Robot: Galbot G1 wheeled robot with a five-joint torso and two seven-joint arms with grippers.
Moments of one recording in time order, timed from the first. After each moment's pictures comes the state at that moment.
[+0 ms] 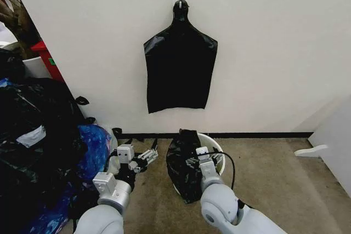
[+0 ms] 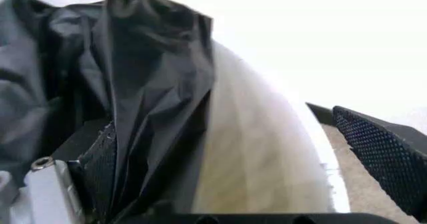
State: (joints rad) left arm 1.51 -1.10 -0.24 -2.30 -0.52 0.19 -0.36; right arm -1.08 1.10 -0.21 2.01 0.46 -0.61 0.80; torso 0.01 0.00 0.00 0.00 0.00
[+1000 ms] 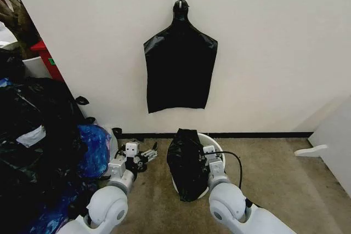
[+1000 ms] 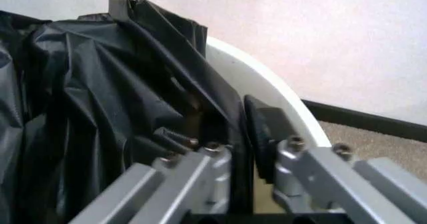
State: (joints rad) left arm 1.27 -0.98 -0.12 -2.05 -0.66 0.27 -0.38; right arm -1.08 1.06 -0.18 1.99 0.52 -0.50 0.76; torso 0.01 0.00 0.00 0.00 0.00
